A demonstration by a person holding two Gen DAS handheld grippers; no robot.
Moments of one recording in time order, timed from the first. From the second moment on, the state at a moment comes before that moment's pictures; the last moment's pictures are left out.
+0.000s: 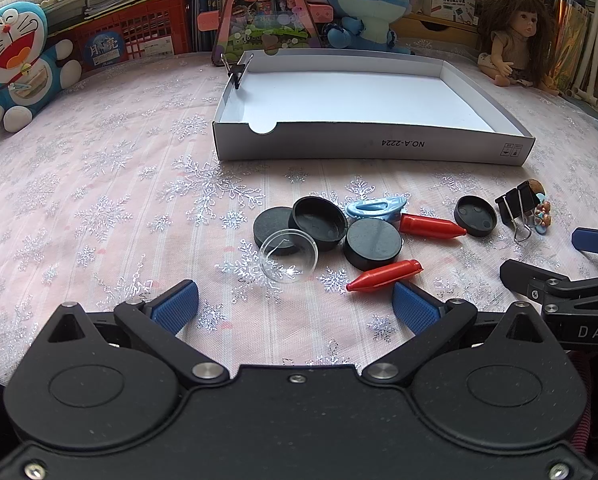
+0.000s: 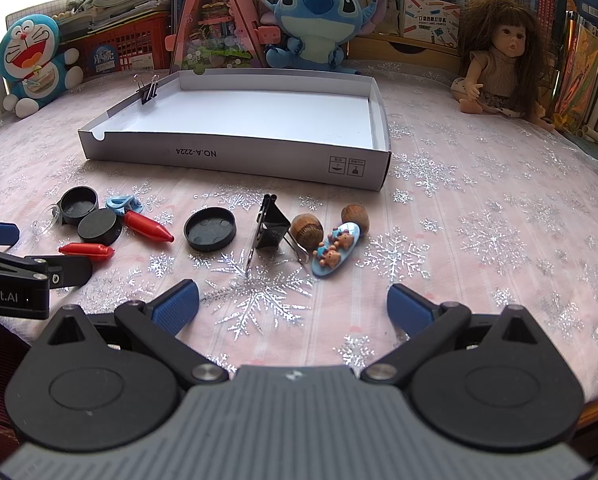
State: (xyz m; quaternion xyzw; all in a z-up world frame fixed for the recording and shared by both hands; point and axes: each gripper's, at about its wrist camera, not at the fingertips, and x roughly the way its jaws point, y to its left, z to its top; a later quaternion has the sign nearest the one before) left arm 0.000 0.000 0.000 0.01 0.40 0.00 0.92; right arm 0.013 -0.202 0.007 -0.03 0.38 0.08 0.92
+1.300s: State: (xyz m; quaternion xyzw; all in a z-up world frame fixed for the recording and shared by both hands) left arm 0.000 0.000 0.000 0.01 0.40 0.00 0.92; right arm 0.013 -0.202 0.006 -0.03 0.38 0.08 0.92
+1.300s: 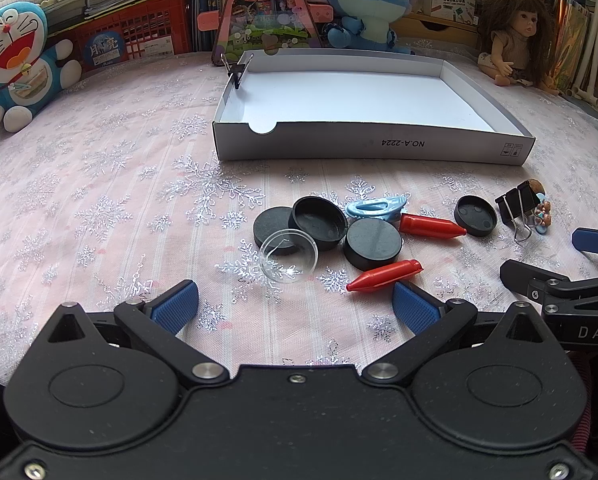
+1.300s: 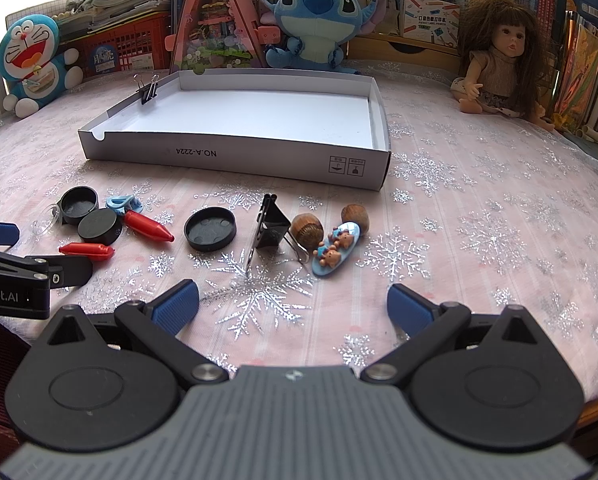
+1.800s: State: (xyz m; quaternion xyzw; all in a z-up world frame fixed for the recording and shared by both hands) left arm 0.000 0.001 0.000 0.01 0.40 -0.01 0.92; right arm 0.015 -0.203 0.006 -0.03 0.38 0.08 0.92
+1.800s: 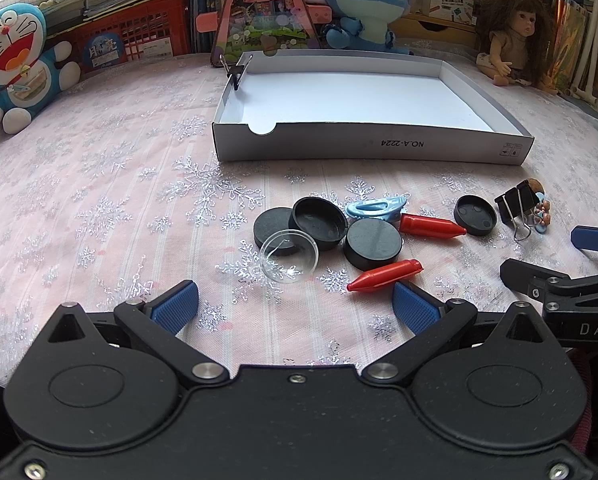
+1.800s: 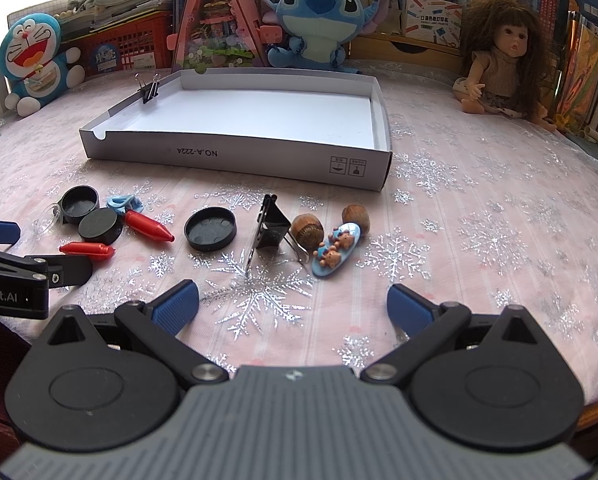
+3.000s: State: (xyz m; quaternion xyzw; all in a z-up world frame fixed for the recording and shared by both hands) left arm -0.005 0.022 0.022 -0.05 0.34 -0.04 0.94; right arm 0.014 -0.198 0.022 -0.04 0.29 0.13 0.95
